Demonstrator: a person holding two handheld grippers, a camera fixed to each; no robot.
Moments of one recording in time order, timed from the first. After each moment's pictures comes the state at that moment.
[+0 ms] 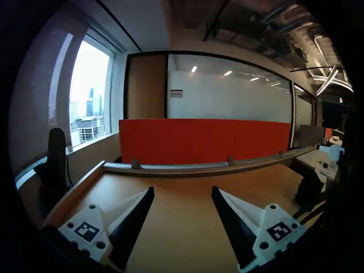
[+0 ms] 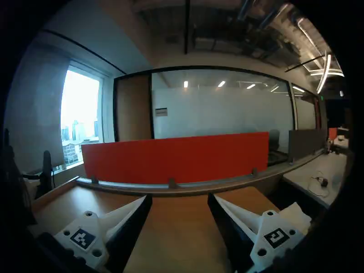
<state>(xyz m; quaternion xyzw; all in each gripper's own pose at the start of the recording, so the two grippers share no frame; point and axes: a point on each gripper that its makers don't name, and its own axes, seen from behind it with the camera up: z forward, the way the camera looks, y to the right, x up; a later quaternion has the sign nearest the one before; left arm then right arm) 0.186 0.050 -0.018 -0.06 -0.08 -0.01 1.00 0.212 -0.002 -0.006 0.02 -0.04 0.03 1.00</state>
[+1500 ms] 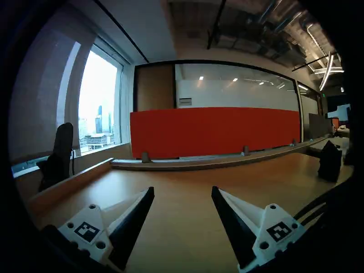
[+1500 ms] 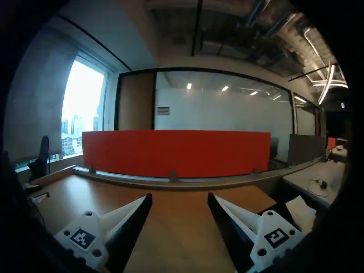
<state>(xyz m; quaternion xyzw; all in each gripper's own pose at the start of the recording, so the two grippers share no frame) 0.038 0.017 -0.002 -0.01 -0.02 0.02 1.00 0.148 -0.038 -0.003 0.01 -0.03 -0.01 1.00</state>
